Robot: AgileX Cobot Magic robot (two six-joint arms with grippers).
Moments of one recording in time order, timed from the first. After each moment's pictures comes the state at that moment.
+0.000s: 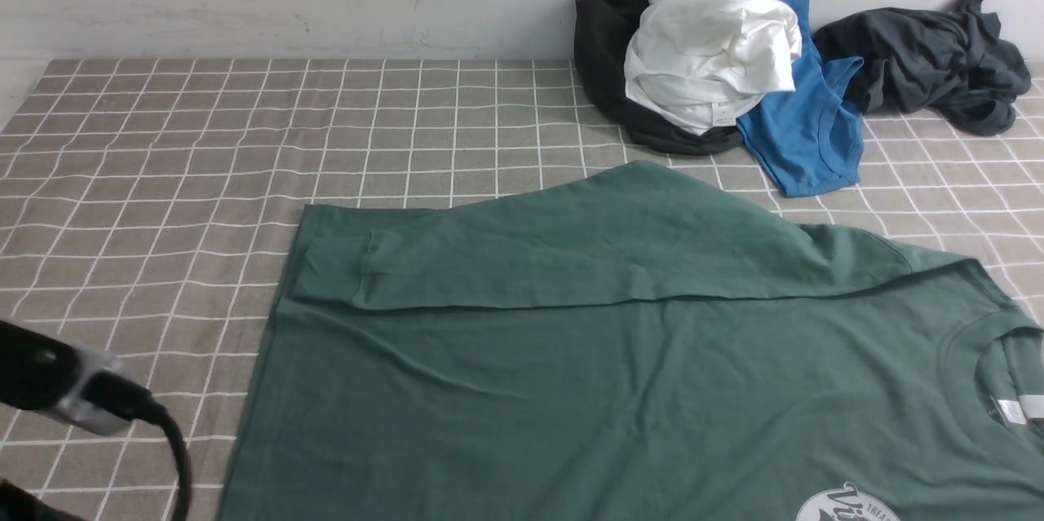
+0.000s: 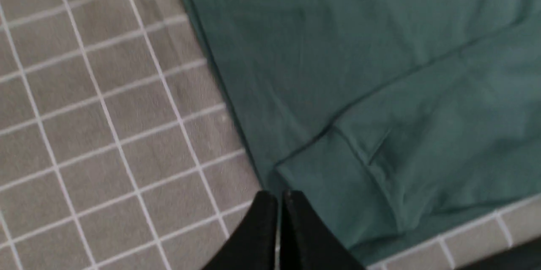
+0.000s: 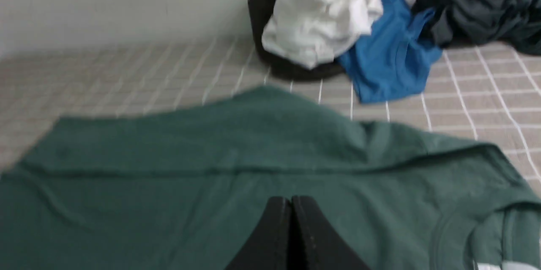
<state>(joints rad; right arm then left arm) 0.02 0.42 -0.50 0.43 0.67 -0.32 -0.12 0.76 -0.68 -0.22 1.17 0.29</state>
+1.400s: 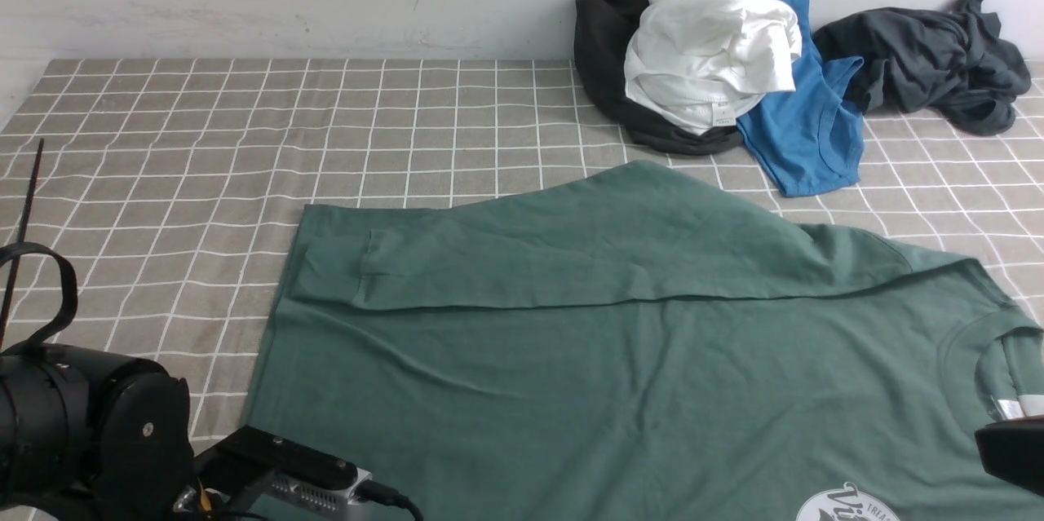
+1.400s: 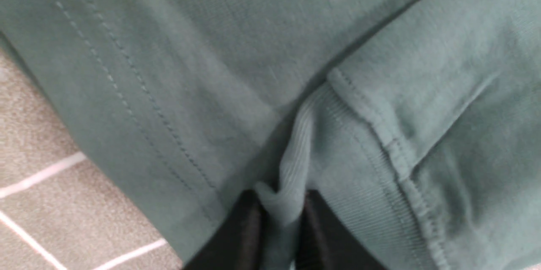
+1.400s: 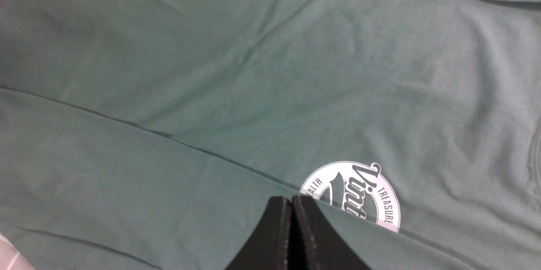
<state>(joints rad) 0.16 0.73 -0.69 0.40 1.05 -0.38 -0.38 1.47 -0.55 -0.22 0.84 0.12</state>
